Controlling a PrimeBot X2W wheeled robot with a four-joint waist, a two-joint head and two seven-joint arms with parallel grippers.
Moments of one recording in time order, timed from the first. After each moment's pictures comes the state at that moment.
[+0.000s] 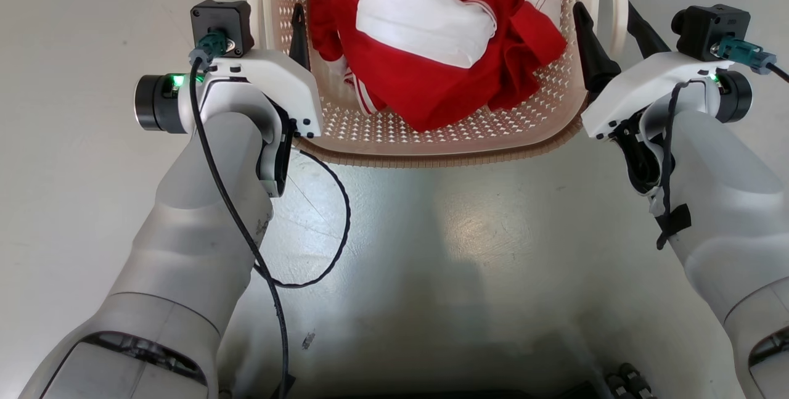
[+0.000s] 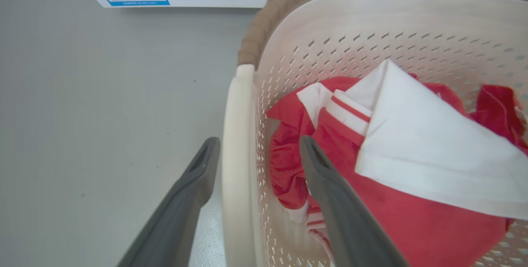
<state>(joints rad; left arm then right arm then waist) -1.06 0.03 -0.45 1.07 -0.49 0.15 -0.26 -1.04 -0.18 0.50 1.08 0.68 0.13 -0.26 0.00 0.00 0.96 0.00</state>
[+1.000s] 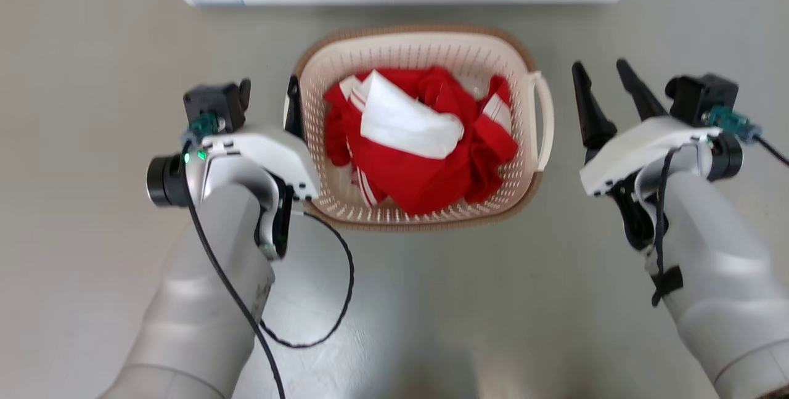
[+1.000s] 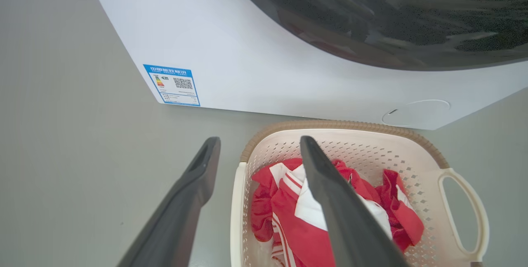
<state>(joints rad) -0.84 0.03 -0.32 0.94 -0.46 0.13 -0.26 -0.85 -0.17 0.32 0.94 0.51 0.13 -0.26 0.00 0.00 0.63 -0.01</state>
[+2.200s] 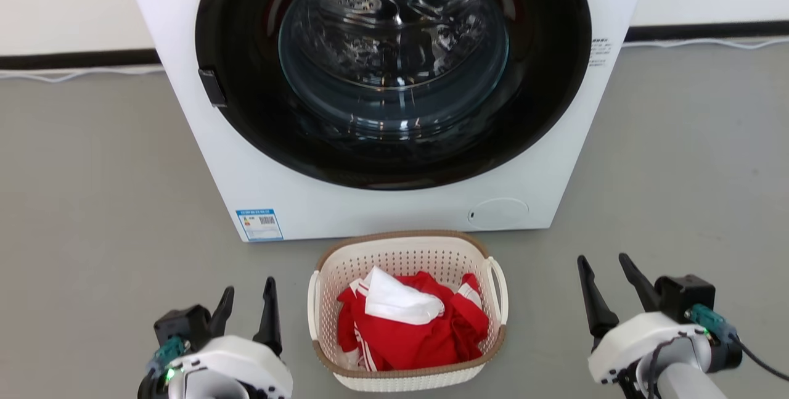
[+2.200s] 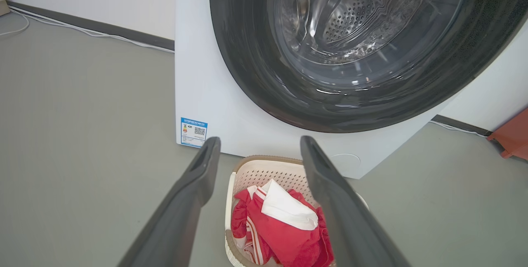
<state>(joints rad) -0.19 0.04 -0.10 0.58 -0.40 0.01 -0.26 -0.28 -0.12 0.08 0.70 0.24 0.13 -0.26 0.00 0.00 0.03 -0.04</state>
